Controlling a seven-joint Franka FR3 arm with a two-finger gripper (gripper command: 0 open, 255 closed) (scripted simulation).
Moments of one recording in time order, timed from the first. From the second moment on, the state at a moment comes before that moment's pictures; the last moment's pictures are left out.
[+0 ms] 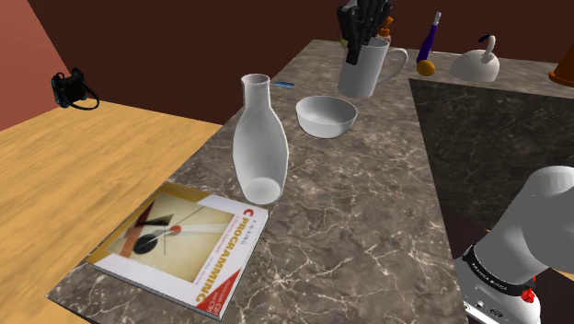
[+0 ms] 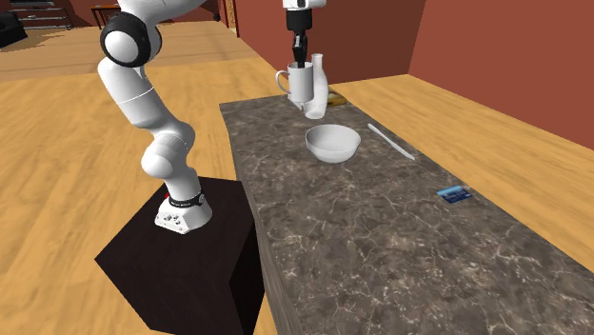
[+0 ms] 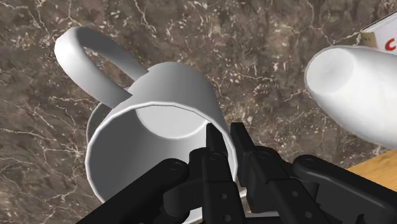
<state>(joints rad) 0.17 -0.28 0.22 -1.62 0.02 1.41 0.38</state>
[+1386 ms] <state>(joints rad) 0.31 -0.13 0.50 -1.54 0.01 1.46 0.80</state>
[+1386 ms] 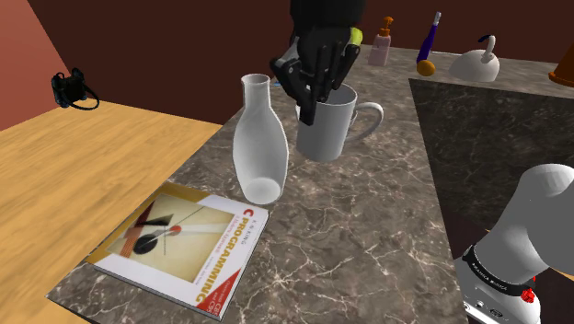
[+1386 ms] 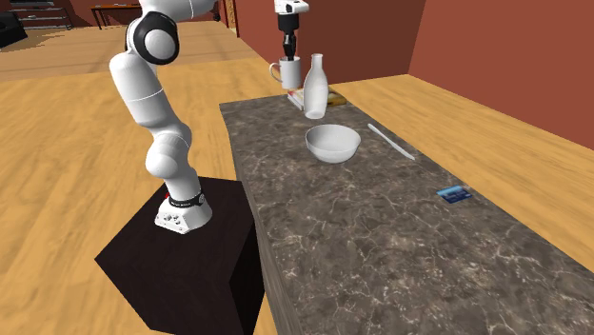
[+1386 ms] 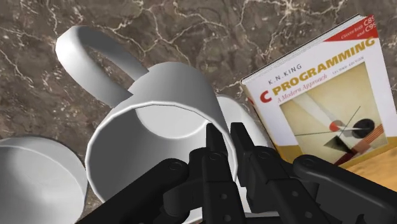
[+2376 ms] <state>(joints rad) 0.31 -0.21 0.48 -1.82 0.04 1.67 0.78</state>
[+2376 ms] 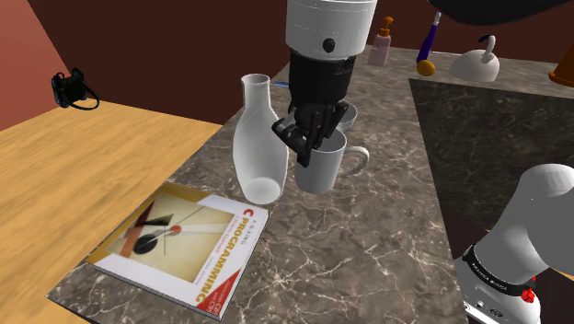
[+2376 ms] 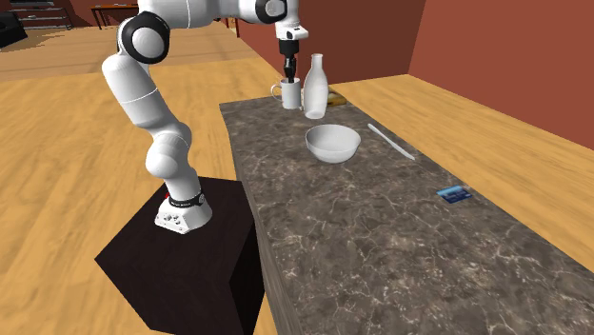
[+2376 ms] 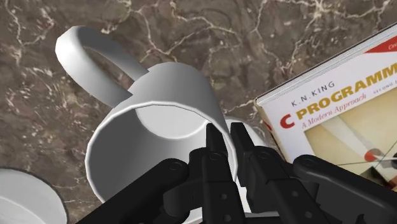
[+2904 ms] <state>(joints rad) 0.32 -0.23 0.48 -1.95 0.05 1.78 0.78</state>
